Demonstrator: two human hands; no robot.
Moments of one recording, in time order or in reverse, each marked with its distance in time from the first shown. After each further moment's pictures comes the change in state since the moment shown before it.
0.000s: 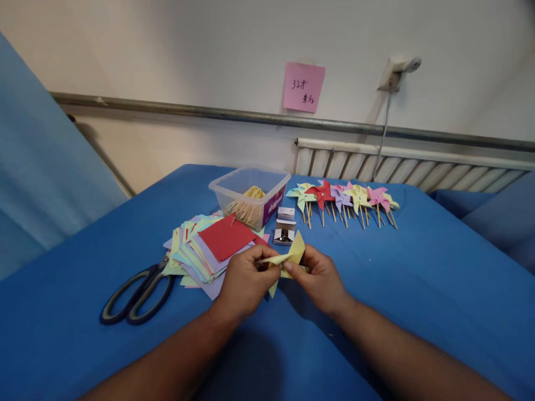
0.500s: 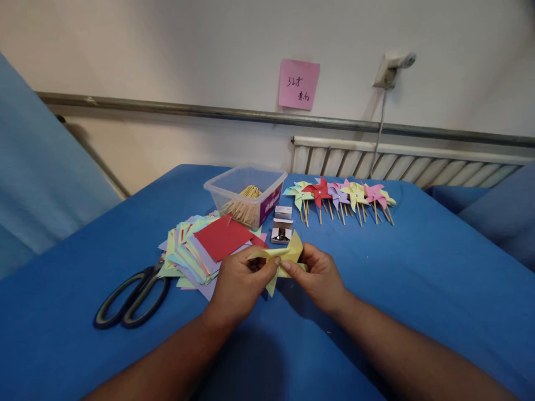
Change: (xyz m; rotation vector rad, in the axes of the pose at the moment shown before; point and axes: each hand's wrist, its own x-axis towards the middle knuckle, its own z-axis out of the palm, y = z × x) left_hand -0.002 0.001 -0.004 0.094 0.016 0.093; right_hand -0.002 -0.008 0.001 0.050 0.003 -0.005
